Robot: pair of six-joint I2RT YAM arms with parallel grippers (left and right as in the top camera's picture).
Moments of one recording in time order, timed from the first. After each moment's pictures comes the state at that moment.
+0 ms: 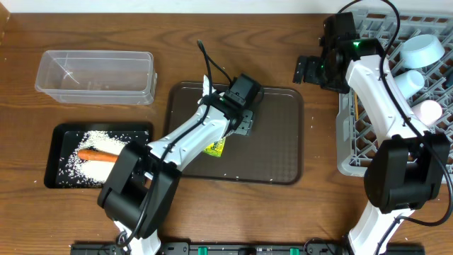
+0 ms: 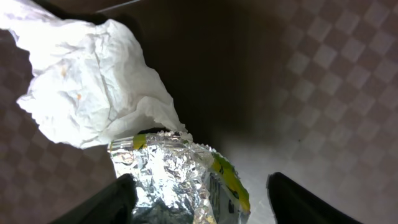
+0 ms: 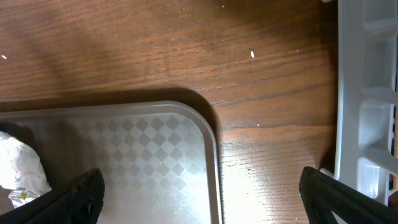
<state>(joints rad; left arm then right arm) -0.61 1.88 1.28 -0.61 -0.14 -0.27 0.15 1.96 1.69 -0.96 -0.07 0.37</state>
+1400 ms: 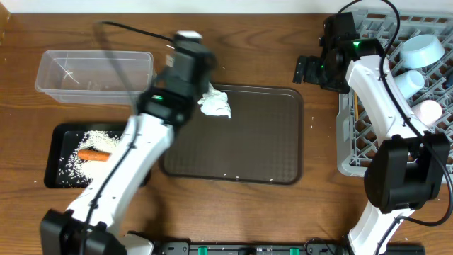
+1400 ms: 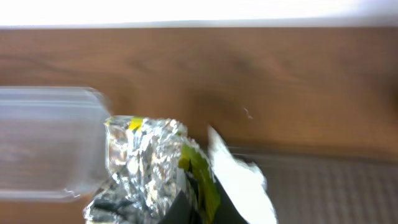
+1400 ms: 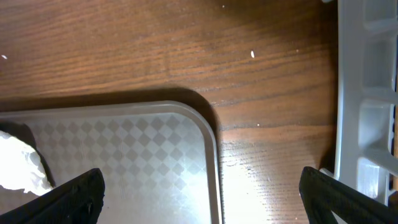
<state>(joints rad) -0.37 1.52 1.28 -0.47 -0.31 -0.27 0.15 1.96 1.69 -0.96 -0.07 0.37</state>
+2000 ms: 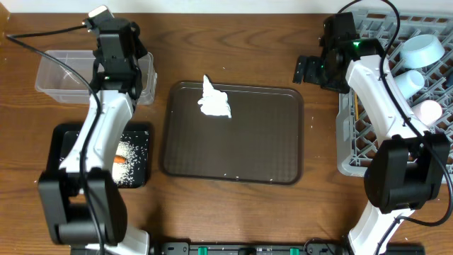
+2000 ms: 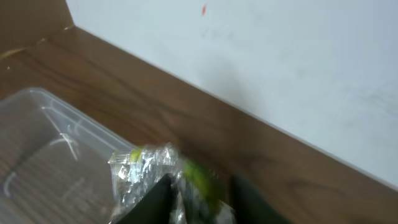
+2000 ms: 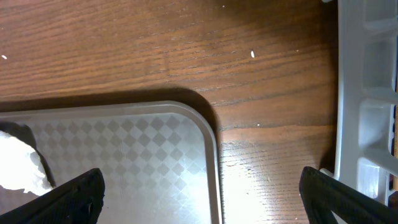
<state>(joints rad) 0.01 1.71 1.28 -0.07 -0.35 -0.39 0.15 1.96 1.69 -0.96 -0.07 0.37</state>
